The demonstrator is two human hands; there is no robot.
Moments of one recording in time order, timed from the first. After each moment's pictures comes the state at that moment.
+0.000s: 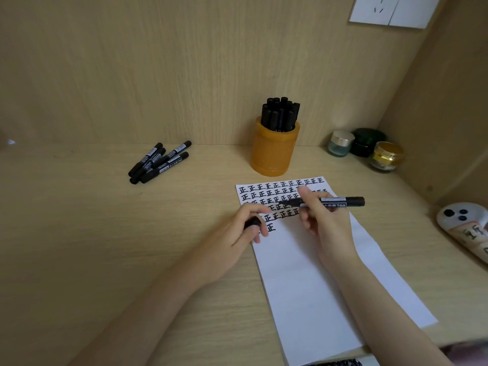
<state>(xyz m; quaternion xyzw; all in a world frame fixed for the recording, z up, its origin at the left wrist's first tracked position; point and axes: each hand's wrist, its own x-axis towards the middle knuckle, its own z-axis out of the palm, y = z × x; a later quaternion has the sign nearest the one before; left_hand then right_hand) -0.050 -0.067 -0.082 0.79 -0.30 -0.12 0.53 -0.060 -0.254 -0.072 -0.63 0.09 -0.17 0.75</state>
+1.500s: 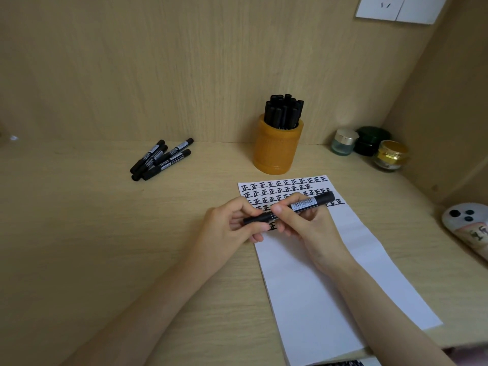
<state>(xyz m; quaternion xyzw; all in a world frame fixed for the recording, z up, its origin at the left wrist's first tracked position) -0.046 -0.073 -0.082 0.71 -0.19 -0.02 0.67 -0.067 -0.236 -0.068 -0.68 -0.05 -0.07 0.73</state>
